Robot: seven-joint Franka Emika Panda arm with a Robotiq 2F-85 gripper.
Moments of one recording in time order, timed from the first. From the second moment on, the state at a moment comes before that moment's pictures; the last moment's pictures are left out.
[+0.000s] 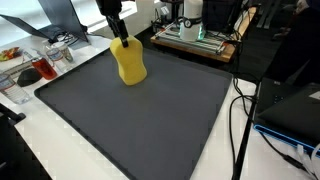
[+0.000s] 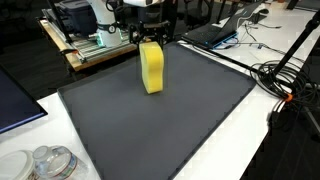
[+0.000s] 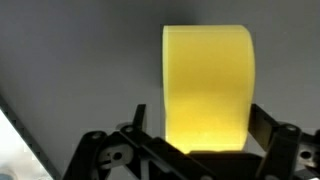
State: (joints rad) arm -0.06 0.13 -0.07 -2.11 -0.02 2.20 0.29
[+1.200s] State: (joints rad) arm -0.06 0.21 -0.07 -2.10 -0.01 2.20 0.31
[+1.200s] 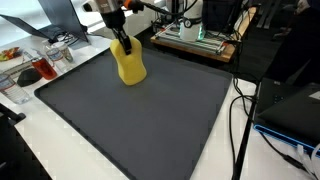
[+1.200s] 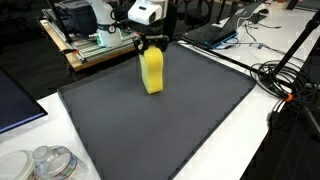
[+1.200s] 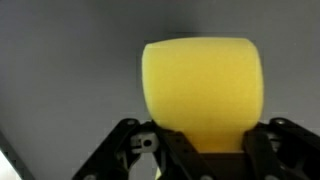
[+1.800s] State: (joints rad) arm -0.02 0.12 -0.06 -2.05 -0.01 2.06 0.35
